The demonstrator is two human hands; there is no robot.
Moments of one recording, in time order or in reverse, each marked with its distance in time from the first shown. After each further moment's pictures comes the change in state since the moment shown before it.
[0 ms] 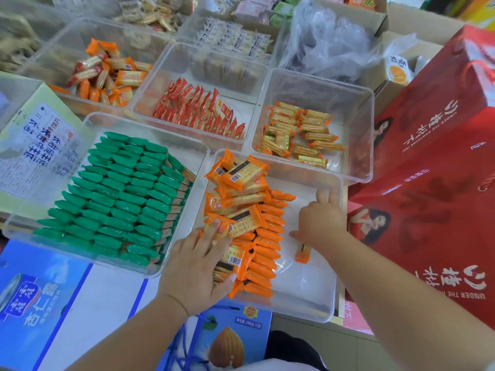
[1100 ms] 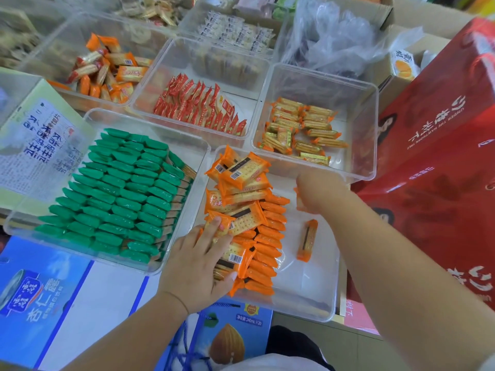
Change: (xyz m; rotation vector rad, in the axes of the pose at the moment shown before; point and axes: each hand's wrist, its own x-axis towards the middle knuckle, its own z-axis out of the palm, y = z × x) left_hand 0.000 0.000 0.000 -0.018 -0.003 0.000; right_hand 0.030 0.022 -0.065 0.236 0.035 -0.031
